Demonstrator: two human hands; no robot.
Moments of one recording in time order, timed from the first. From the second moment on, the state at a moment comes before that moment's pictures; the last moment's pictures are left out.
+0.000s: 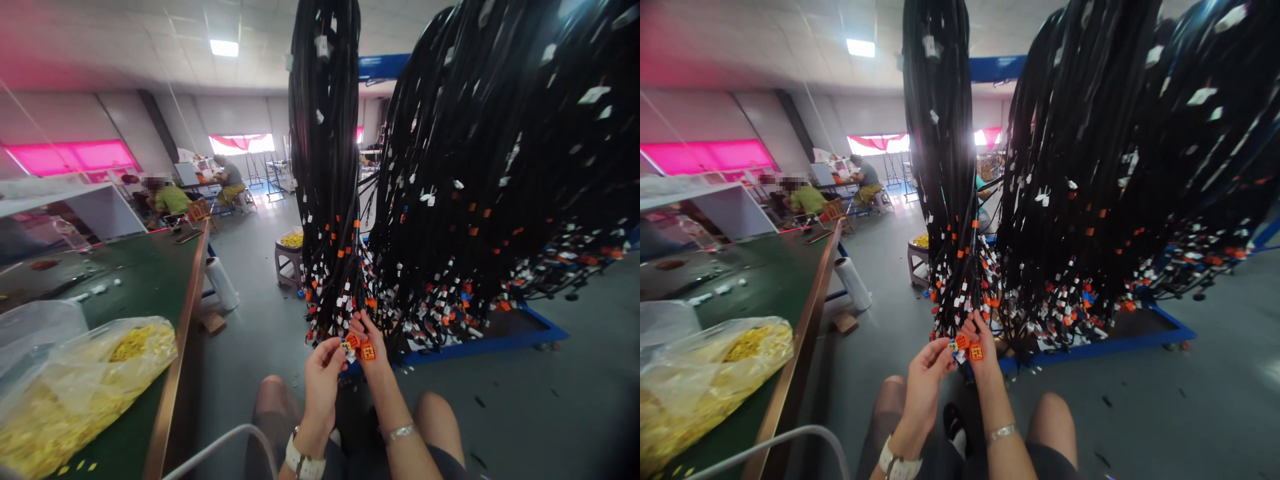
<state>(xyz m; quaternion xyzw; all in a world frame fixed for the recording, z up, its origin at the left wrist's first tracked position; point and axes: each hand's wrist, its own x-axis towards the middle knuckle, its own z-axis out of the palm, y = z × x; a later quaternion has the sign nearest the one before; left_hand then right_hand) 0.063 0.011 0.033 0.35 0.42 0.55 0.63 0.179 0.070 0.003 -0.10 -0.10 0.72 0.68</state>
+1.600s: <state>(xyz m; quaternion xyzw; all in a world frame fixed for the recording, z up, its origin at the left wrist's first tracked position) 0.061 0.040 0.030 0.69 0.35 0.41 0.48 0.198 0.068 -0.001 -0.29 -0.10 0.68 0.66</state>
